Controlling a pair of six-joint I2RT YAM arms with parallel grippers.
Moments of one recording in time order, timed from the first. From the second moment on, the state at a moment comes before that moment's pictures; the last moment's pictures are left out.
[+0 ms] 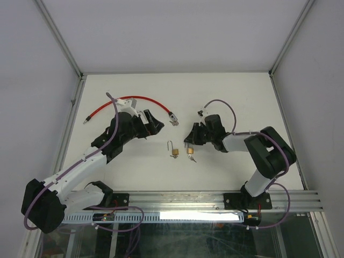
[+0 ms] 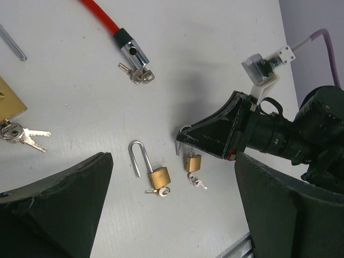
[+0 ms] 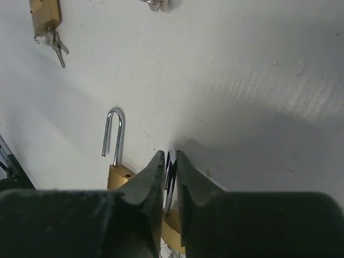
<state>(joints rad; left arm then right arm) -0.58 1.04 0.69 -0.05 0.02 -0.71 0.52 1.65 0.62 0.35 -0.37 0.61</state>
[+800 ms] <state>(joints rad) -0.39 0.66 0.76 -0.37 -0.27 -0.71 0.45 0.88 0.68 -0.30 0.18 0.43</state>
